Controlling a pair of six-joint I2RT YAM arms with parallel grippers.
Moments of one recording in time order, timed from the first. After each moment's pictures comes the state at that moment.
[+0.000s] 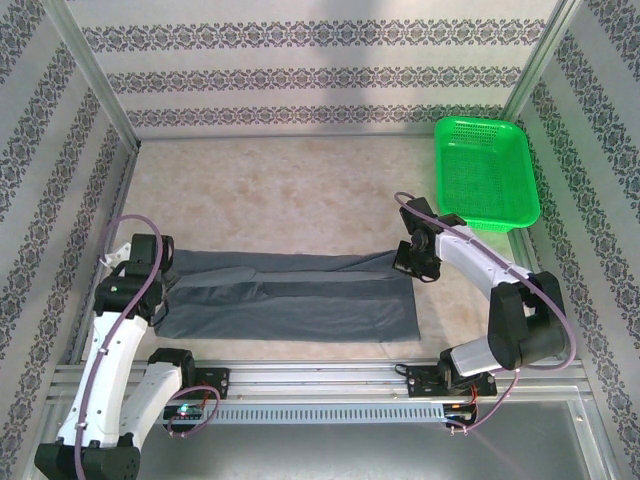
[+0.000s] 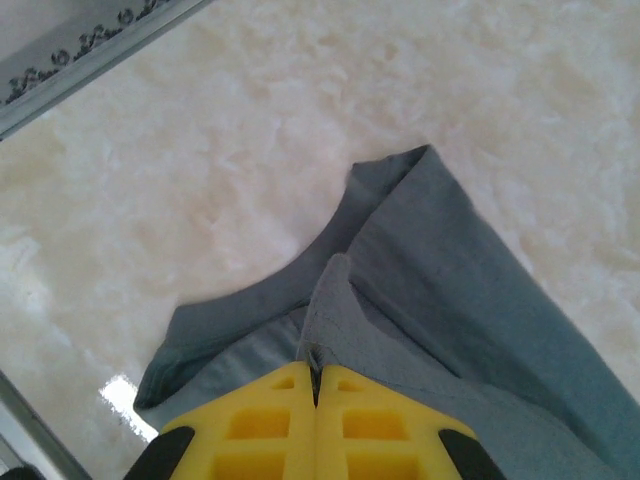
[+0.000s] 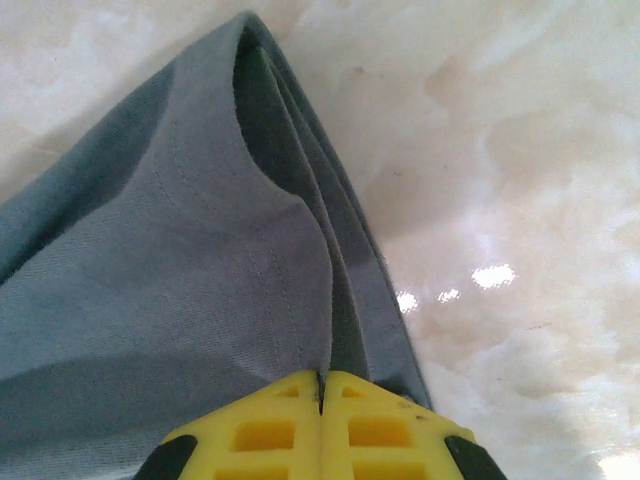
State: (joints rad) left arm -0.02 0.75 0.83 -1.14 -0.39 -0.86; right arm 0.27 1.44 0.92 -0.89 -0.02 0.67
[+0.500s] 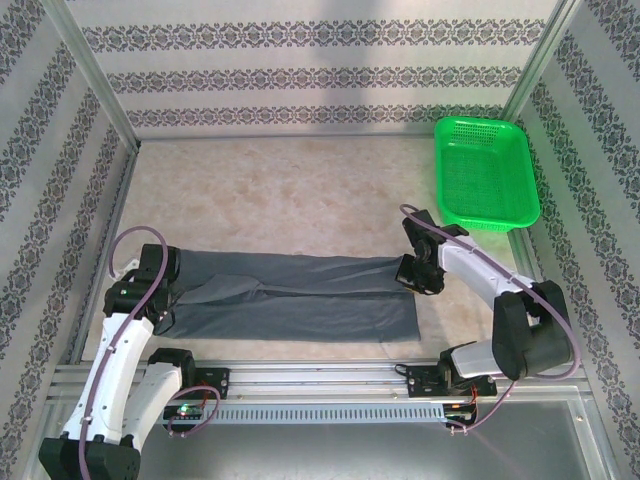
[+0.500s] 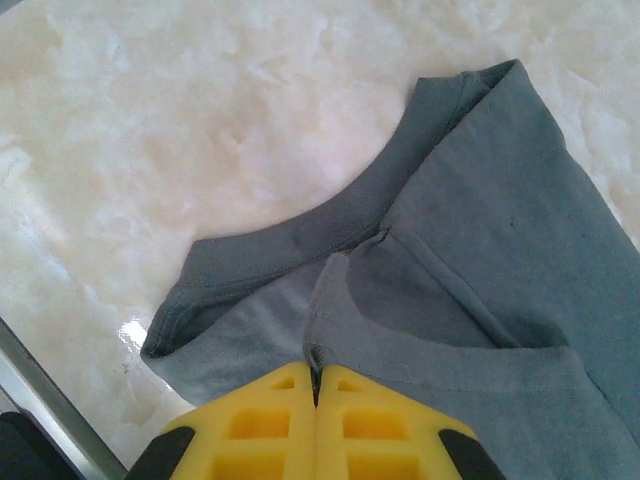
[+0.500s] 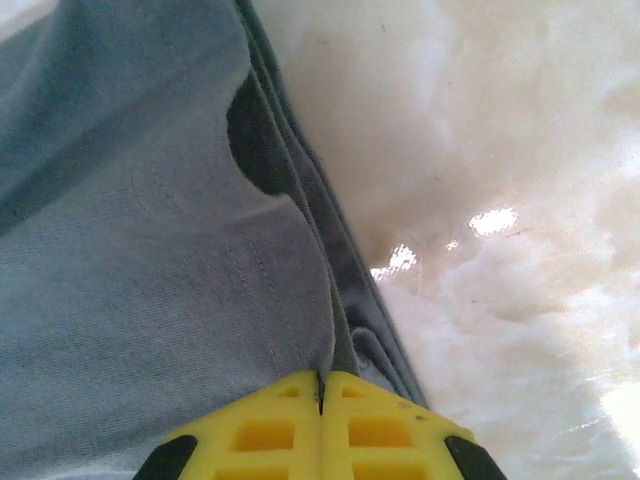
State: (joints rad) left arm -0.02 0.74 0.71 -1.14 -0.34 -0.93; right arm 0.27 1.39 0.83 -0.93 -0.05 0.73
